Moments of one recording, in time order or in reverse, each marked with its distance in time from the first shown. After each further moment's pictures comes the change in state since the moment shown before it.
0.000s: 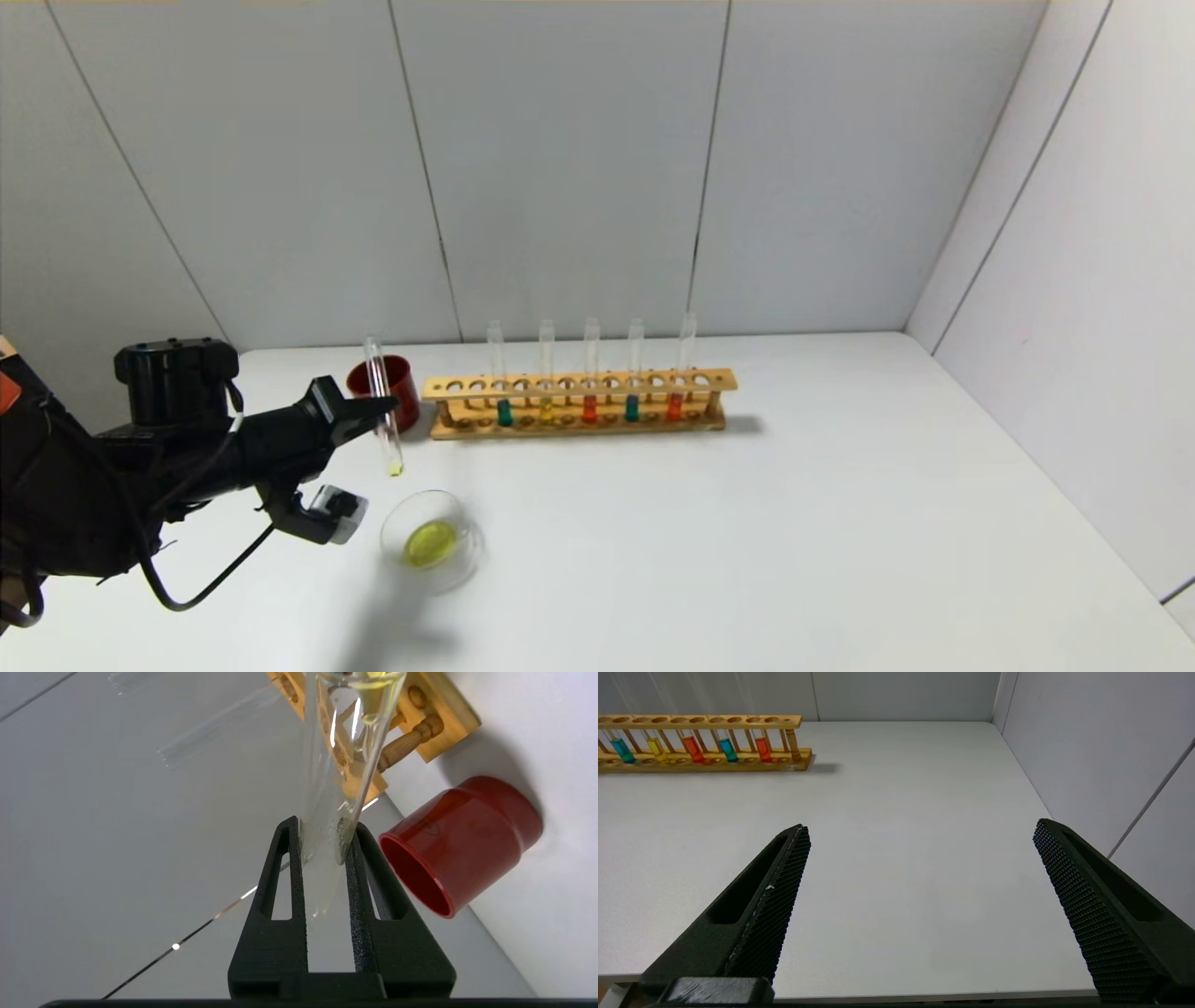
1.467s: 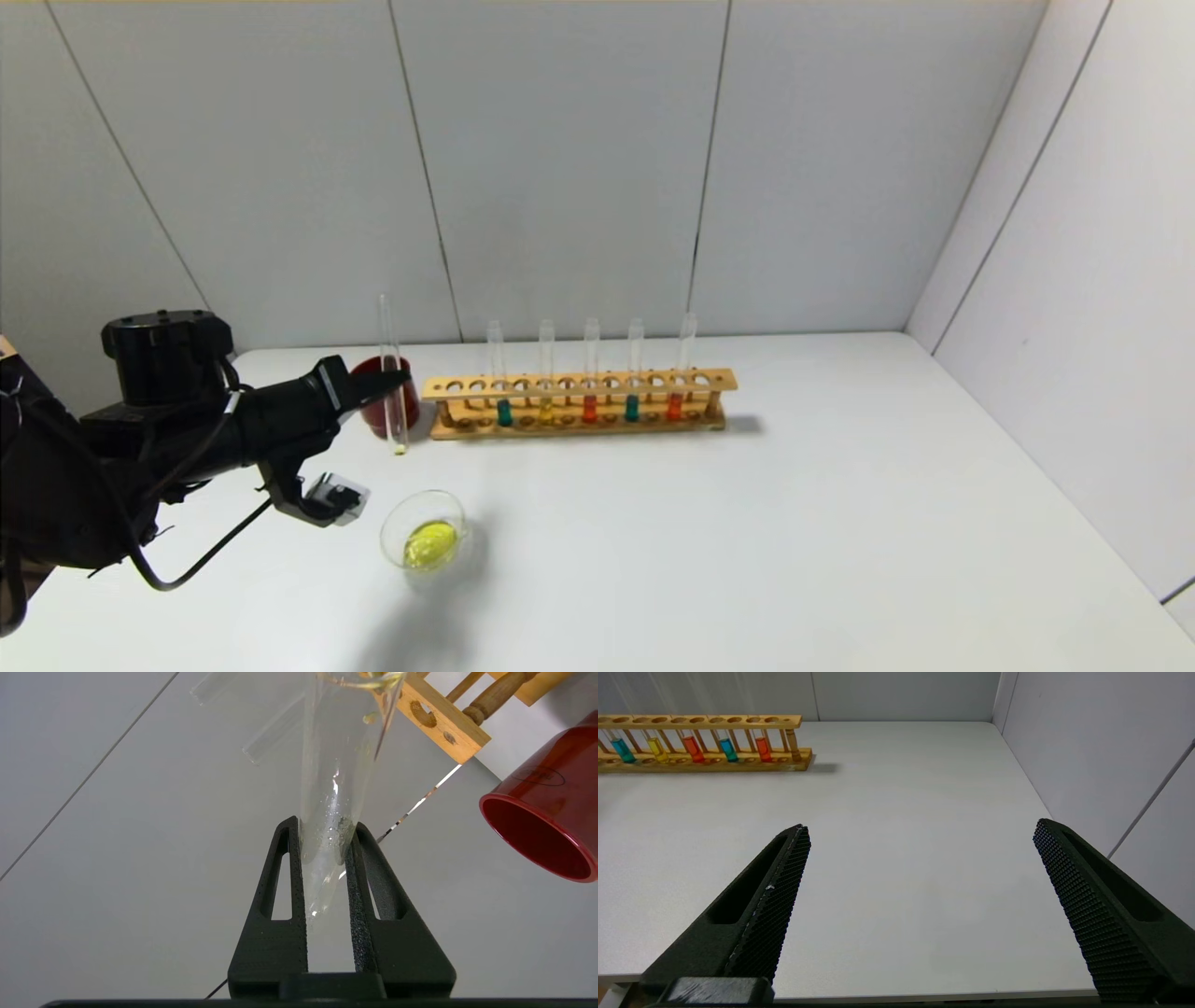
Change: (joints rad) left arm -0.043 -0.066 -0.030 0.000 0.001 0.168; right arm 0.000 0.000 0.000 0.000 0.000 0.000
